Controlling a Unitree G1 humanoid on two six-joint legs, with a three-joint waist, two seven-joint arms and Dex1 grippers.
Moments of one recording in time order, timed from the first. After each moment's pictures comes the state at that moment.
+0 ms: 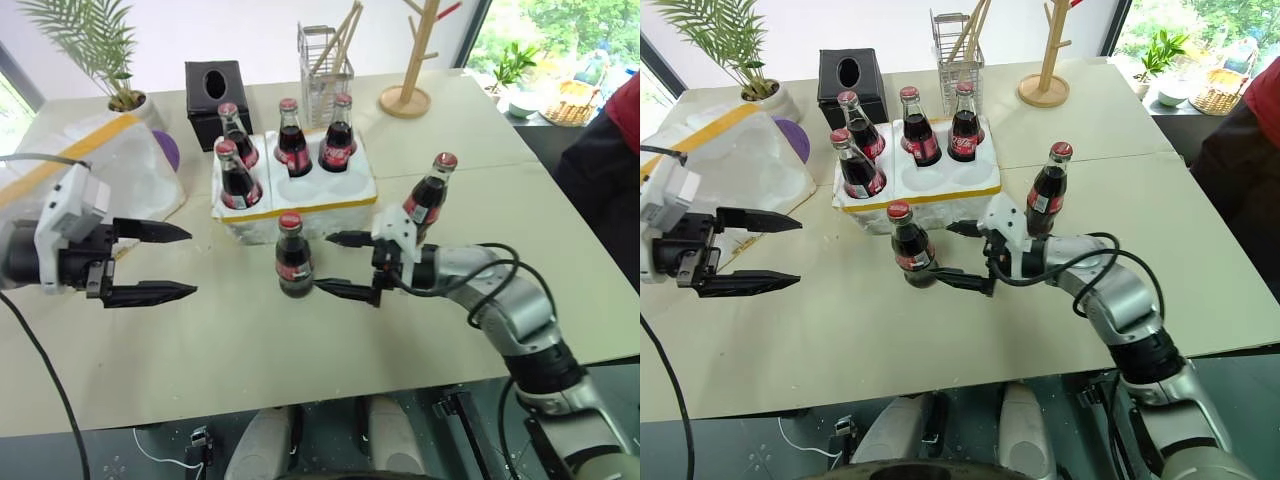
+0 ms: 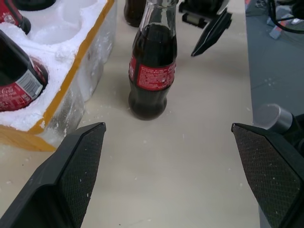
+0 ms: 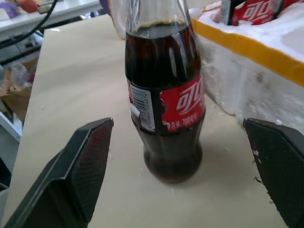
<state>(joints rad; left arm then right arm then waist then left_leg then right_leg) -0.22 1.16 0.40 -0.30 -0.71 0.73 -1.39 -0.48 -0.51 0.25 -0.22 0.49 0.54 0.87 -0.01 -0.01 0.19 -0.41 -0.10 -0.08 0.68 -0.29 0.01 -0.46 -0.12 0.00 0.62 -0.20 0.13</state>
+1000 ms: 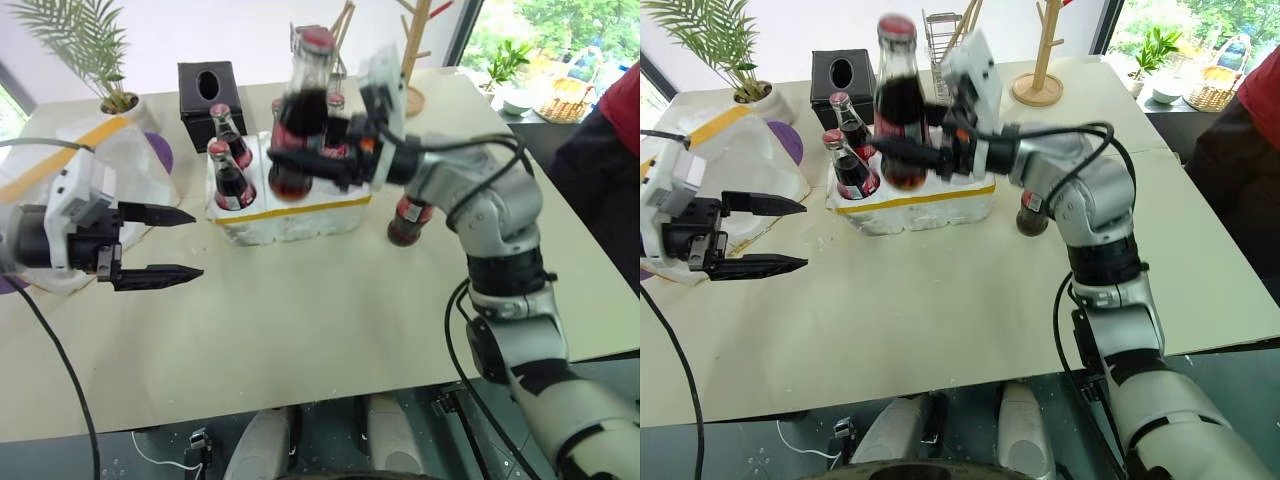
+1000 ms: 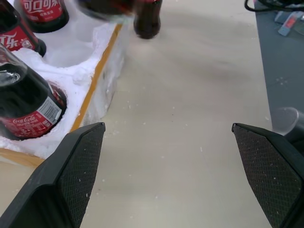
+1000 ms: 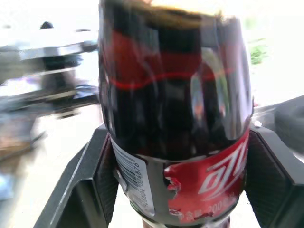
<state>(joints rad) -0.31 1.15 0.33 -0.24 -0.70 0.67 -1.34 -1.03 -0.31 0.08 0.08 0.51 0.66 0.78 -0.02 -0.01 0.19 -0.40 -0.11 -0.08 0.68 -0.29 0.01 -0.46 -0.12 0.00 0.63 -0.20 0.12</state>
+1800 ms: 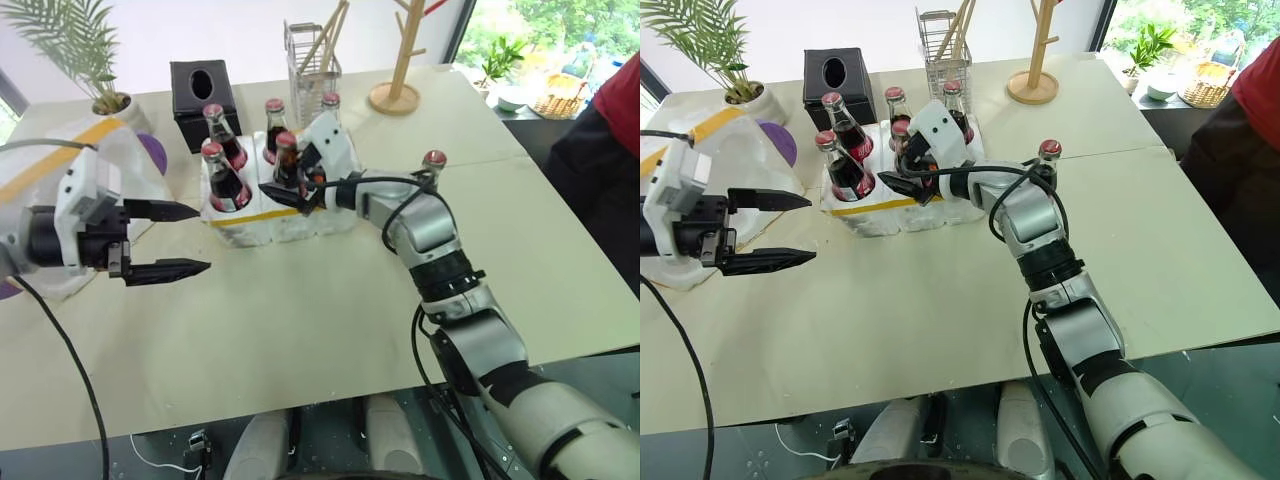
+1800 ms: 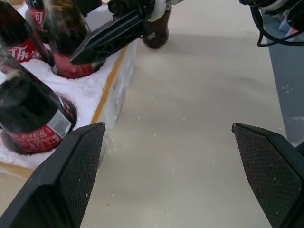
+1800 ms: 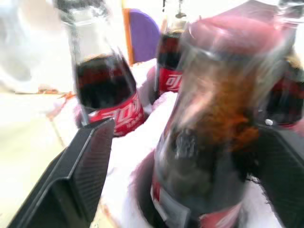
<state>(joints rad) -0.33 1.10 0.30 -0.25 -0.71 0.66 -1.28 -0.95 -0.14 0.20 0.21 0.24 0.60 0.65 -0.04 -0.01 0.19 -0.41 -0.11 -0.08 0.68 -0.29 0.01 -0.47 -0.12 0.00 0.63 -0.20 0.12</state>
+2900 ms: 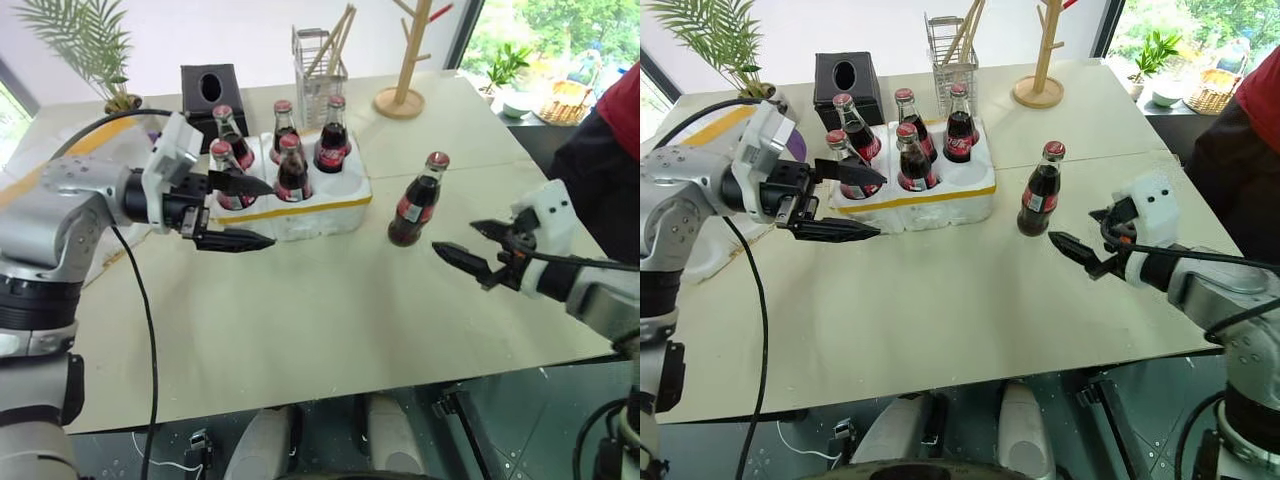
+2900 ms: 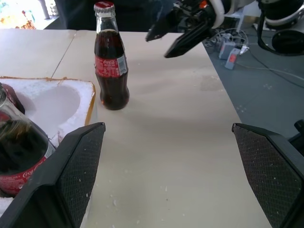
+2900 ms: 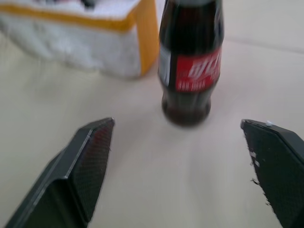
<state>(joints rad) -0.75 0.85 -0.02 -0.04 -0.64 0.62 -1.38 -0.26 -0.67 -0.38 -0.58 0.70 1.15 0.41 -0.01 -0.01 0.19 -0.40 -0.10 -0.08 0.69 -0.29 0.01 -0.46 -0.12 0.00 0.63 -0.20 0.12</state>
